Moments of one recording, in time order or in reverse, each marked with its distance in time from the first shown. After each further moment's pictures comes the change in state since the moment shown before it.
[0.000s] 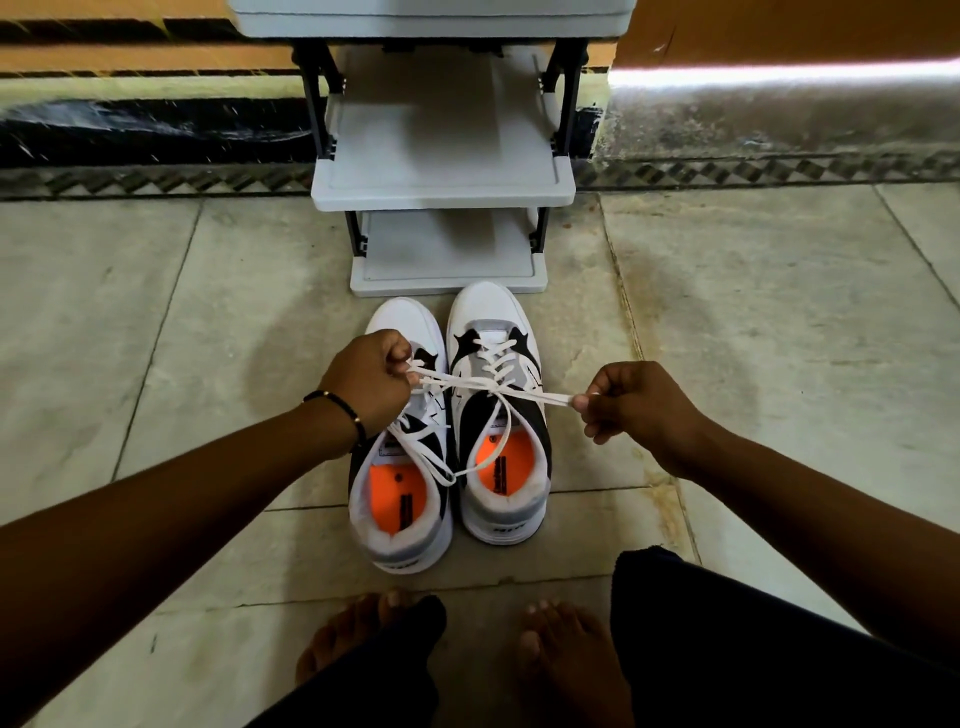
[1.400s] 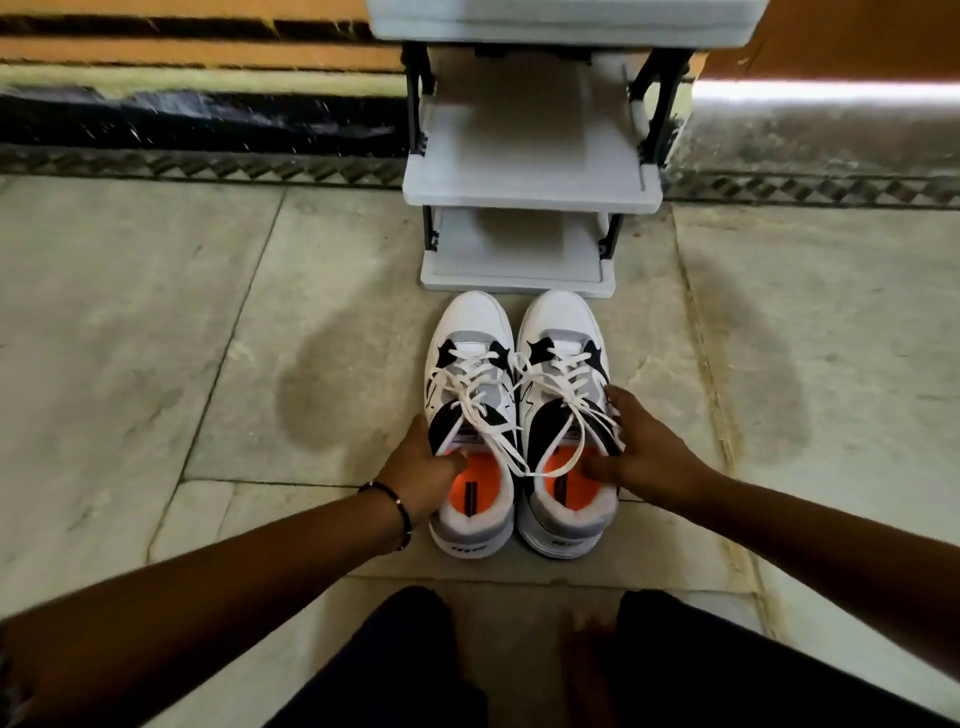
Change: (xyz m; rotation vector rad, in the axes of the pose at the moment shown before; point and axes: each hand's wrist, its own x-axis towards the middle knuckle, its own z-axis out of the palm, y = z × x) left_hand -0.065 -0.065 0.022 -0.404 -0.143 -0.302; right_hand -0.016 0.006 0.053 -0.333 -0.155 -0.122
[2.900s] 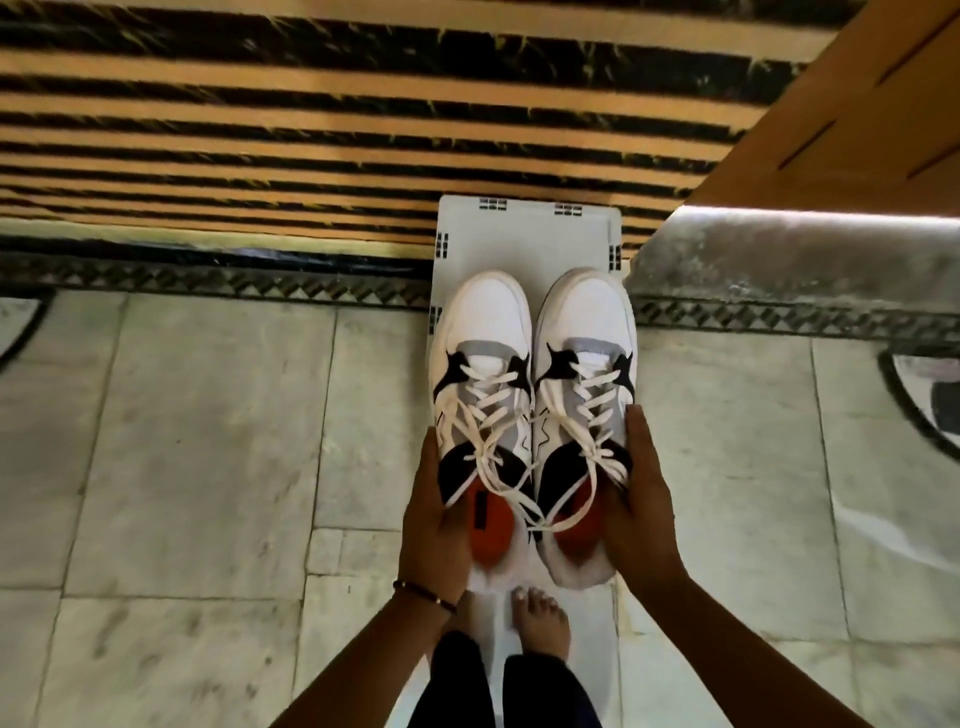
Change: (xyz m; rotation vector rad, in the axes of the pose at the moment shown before) left_hand -0.124 0.377 -0.100 -0.190 0.265 -0.025; right_hand -0.068 -0.337 -0.199 0.188 0.344 0.087
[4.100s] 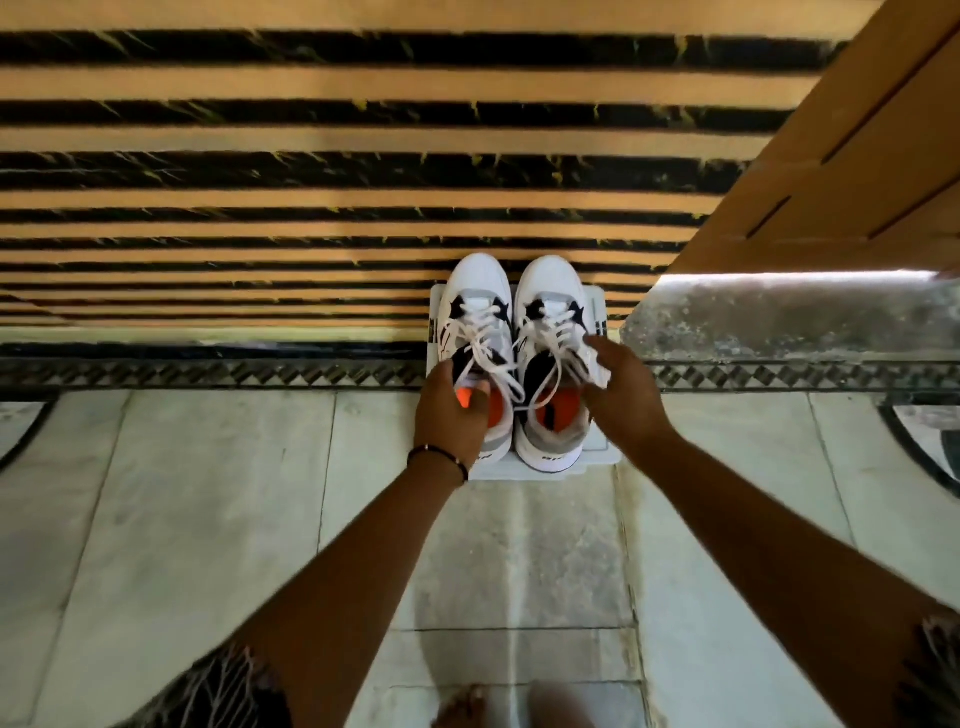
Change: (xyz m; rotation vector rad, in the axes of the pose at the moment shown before) left_hand 0.151 0.091 0.029 0.254 0.004 0.140; right_hand 0.151 -0.080 -0.012 -0.042 -0.016 -0.026
